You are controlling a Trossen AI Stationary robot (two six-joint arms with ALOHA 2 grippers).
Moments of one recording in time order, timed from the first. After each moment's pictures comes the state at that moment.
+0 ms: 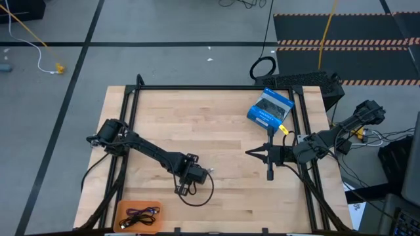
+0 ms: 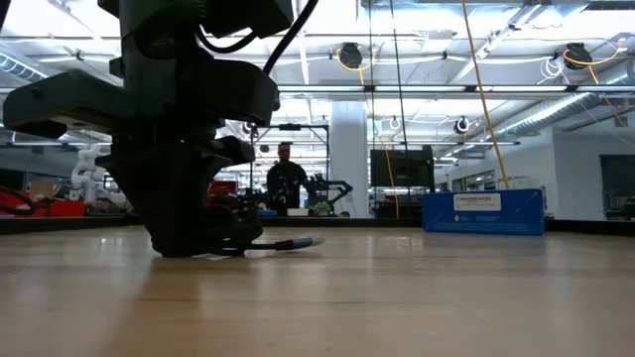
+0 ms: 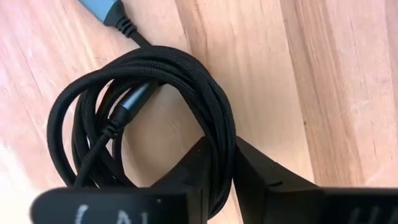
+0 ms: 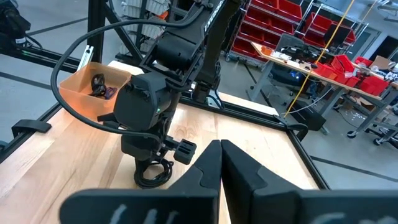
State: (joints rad) left arm -0.34 1.93 1.21 -0.66 0.01 -0.05; right arm 0.51 0.96 0.73 0.01 0.57 -0.16
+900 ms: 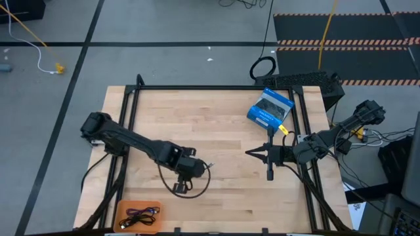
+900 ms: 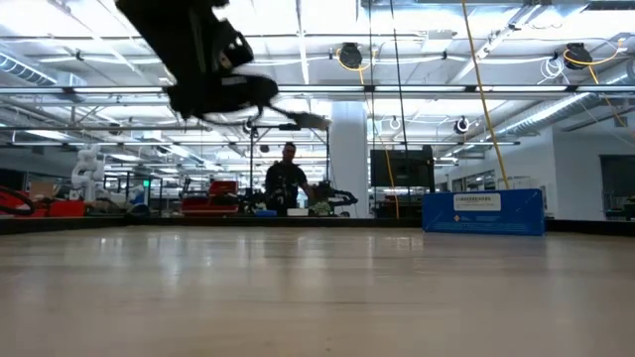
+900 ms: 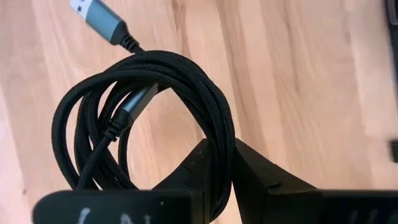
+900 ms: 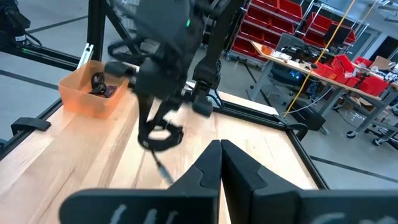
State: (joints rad) left arm -0.34 1.72 1.36 -0.84 0.03 -0.16; right arm 0.51 0.96 0.73 0.01 0.57 -0.16
